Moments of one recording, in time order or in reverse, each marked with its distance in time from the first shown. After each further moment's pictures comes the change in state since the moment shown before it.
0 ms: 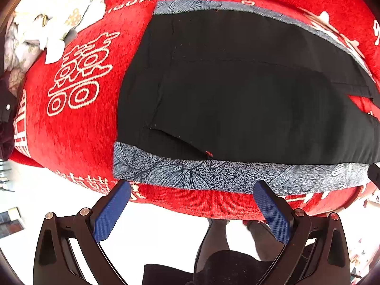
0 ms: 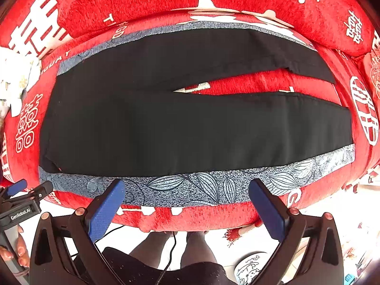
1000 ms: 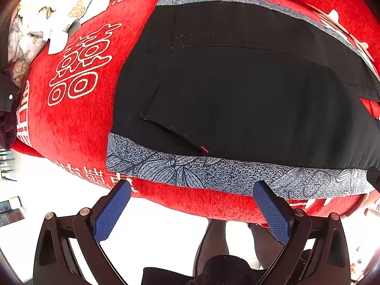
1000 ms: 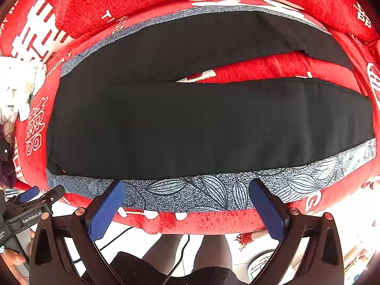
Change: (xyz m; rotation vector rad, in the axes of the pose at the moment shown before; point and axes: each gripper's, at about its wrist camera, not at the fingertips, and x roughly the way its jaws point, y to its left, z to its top) left arm 0.010 -0.009 -0.002 -0.037 0.040 0.018; right arm 0.029 -0.020 0.004 0.031 0.038 0.122
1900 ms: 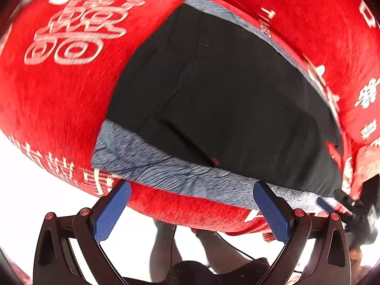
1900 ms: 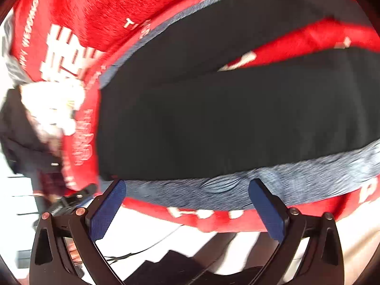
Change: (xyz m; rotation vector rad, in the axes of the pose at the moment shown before) left arm 0.018 0.101 -0.010 -0.230 -0.028 -0.458; right arm 0.018 -0.010 -0.005 0.128 0.039 0.424
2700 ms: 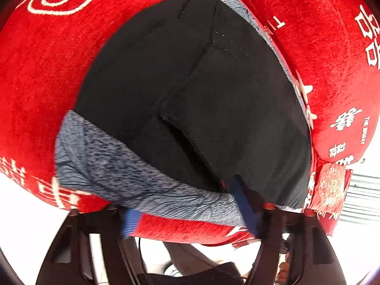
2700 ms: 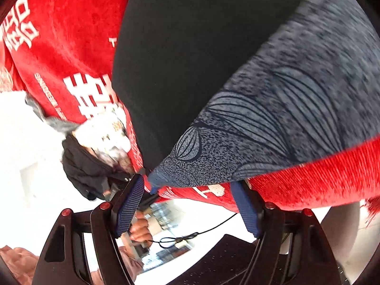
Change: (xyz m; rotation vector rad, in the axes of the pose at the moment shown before) left arm 0.053 0.026 0.026 -0.099 0.055 -0.220; right arm 0.048 -0.114 -0.053 0.367 0.046 0.517
